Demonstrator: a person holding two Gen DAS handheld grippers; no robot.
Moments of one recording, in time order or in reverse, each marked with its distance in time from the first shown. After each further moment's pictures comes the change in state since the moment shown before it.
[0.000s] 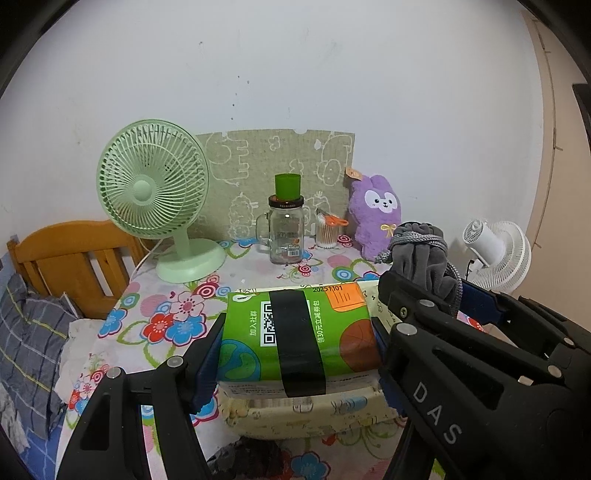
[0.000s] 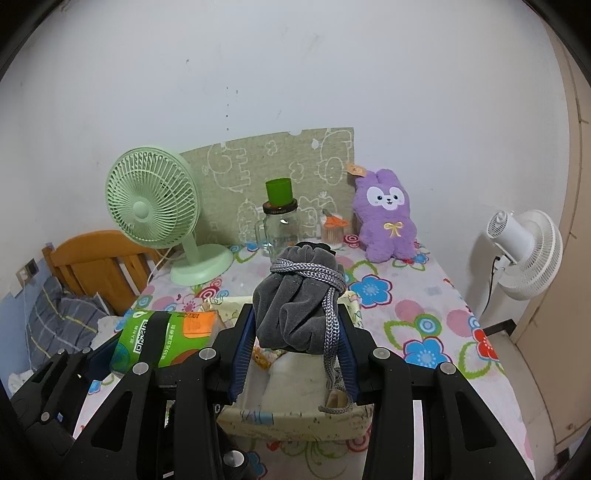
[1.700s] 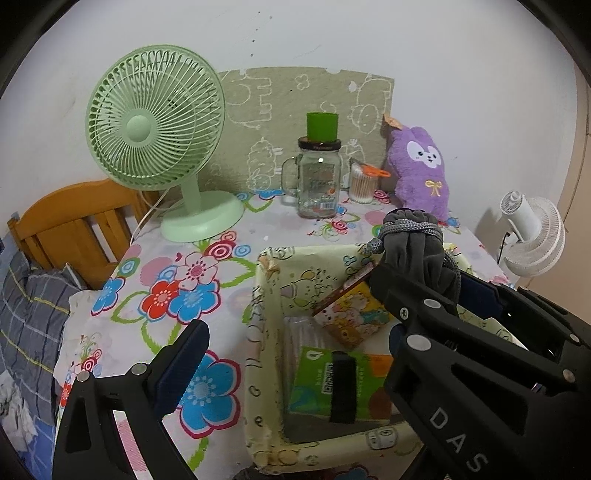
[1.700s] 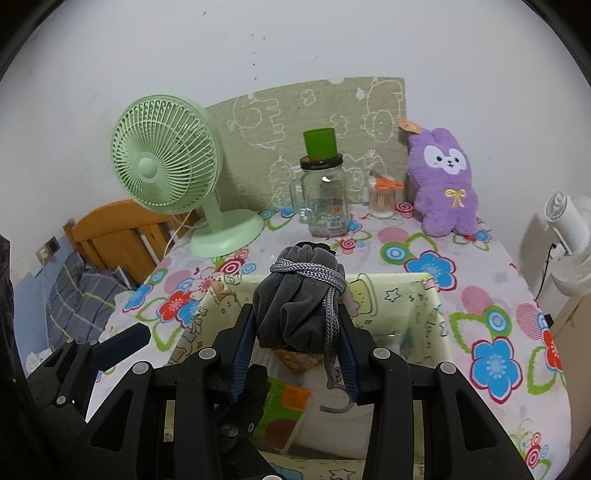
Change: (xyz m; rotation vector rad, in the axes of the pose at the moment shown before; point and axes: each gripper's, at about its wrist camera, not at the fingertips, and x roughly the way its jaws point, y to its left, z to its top) left arm 0.075 0.033 -0.011 -0.026 0.180 0.068; right arm 0.088 0.015 -0.008 -0.024 0.128 0.157
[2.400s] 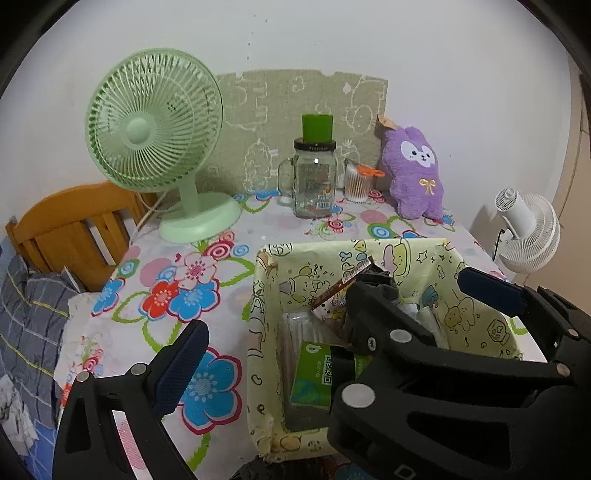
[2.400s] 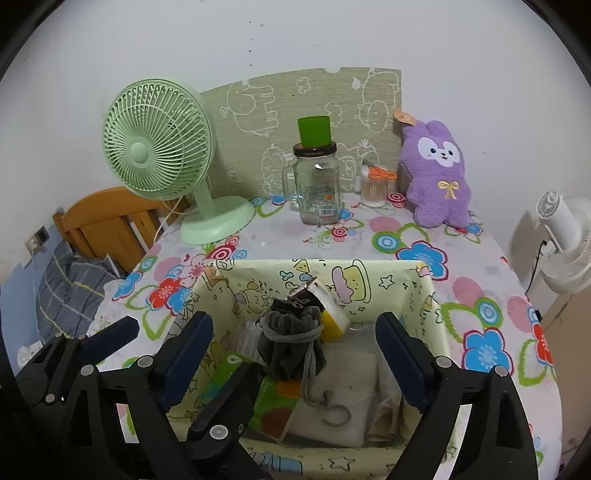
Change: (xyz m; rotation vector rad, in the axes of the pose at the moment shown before) left arm -0.011 -0.001 -0.004 0.020 -0.021 -0.015; right arm -0.001 0.003 -0.003 -0.015 0.045 -0.056
